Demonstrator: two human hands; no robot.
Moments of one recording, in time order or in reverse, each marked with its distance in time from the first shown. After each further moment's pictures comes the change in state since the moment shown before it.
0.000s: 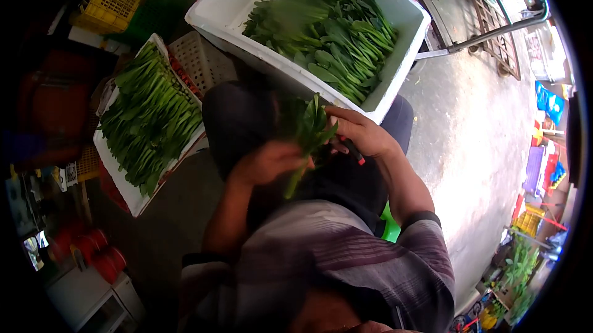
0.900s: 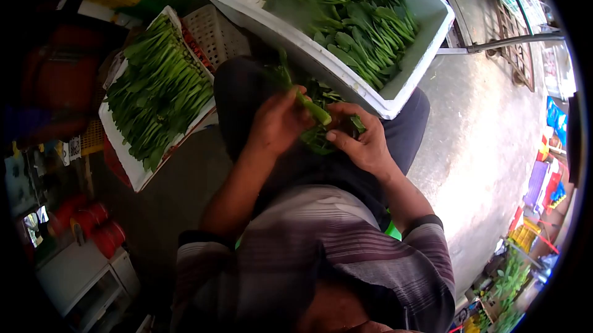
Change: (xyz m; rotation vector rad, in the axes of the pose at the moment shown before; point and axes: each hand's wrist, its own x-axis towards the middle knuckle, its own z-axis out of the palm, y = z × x) left_hand 0.024 -0.023 -0.002 -1.043 0.520 0.214; right_hand -0.011 0.013 0.050 -0.319 0.272 -0.404
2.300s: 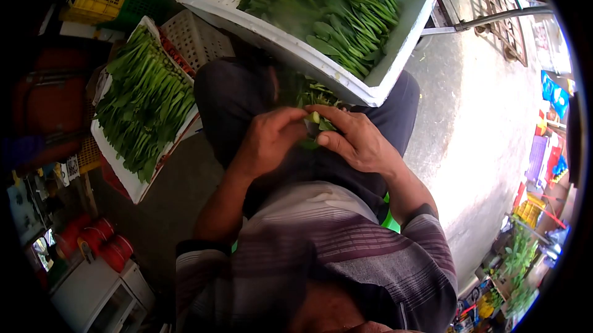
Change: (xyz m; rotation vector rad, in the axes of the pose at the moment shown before) left_hand -0.032 0.006 0.044 1.432 -0.286 0.393; right_hand -0.007 -0.027 -0.024 -0.274 -0.243 0.007
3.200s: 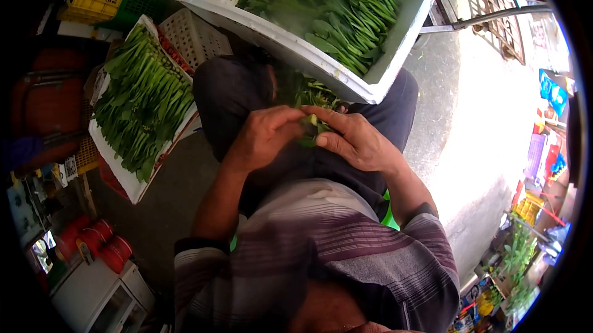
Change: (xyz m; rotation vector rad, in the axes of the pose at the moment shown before) left_hand 0.004 0.001 -0.011 0.006 -0.063 0.049; right_hand -0.001 -0.007 -0.002 0.077 -0.121 0.098
